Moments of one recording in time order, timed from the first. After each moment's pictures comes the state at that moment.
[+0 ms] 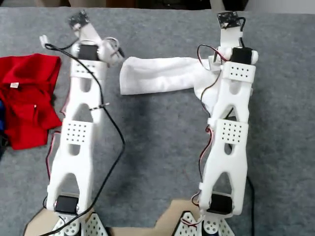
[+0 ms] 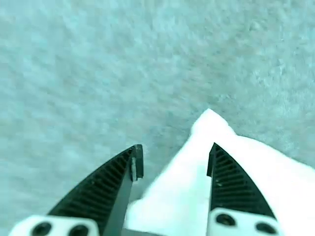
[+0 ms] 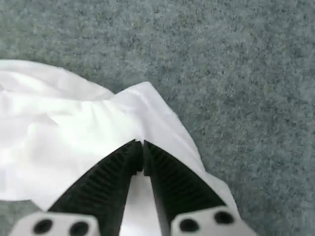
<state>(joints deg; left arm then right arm) 4.0 71.0 -93.0 85.8 29.9 6.4 75.2 -92.9 87.6 7.6</state>
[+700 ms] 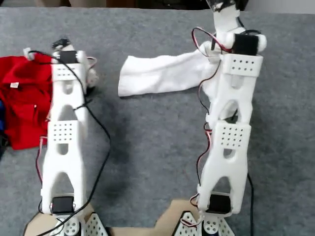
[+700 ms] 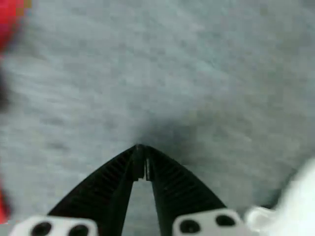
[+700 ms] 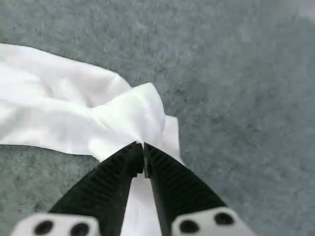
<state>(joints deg) -9.3 74.0 -86.4 100.1 19.7 2.6 53.7 -92.9 101.1 17.8</state>
